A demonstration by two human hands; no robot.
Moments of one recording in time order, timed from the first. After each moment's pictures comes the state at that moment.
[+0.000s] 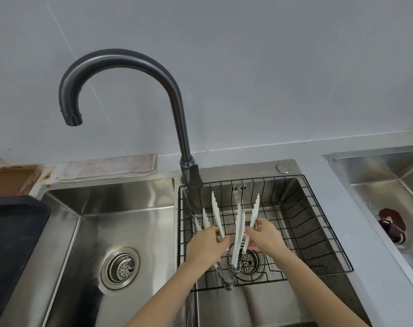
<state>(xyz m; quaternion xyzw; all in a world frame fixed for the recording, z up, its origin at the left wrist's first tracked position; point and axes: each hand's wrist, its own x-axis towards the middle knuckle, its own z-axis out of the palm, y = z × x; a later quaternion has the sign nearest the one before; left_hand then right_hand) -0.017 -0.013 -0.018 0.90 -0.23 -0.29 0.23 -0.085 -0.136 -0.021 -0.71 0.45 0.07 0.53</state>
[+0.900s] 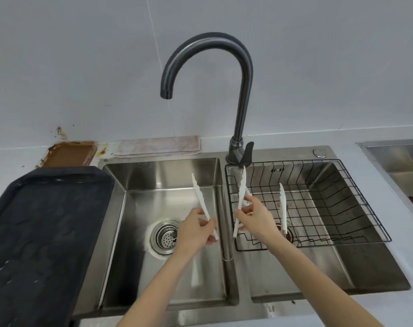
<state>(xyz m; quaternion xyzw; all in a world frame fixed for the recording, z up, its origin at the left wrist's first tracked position) 0.015 0.147 0.002 0.82 -0.06 -0.31 0.48 -0.051 0.013 0.014 -0.76 0.35 0.02 0.55</state>
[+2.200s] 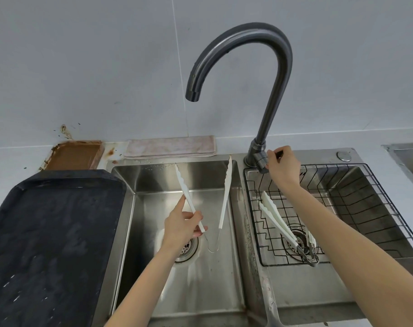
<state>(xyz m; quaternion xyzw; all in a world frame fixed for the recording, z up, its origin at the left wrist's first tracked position) 0.085 0.186 0.000 0.77 0.00 -0.32 0.56 0.062 -0.051 0.023 -0.77 0.43 -0.19 0.43</state>
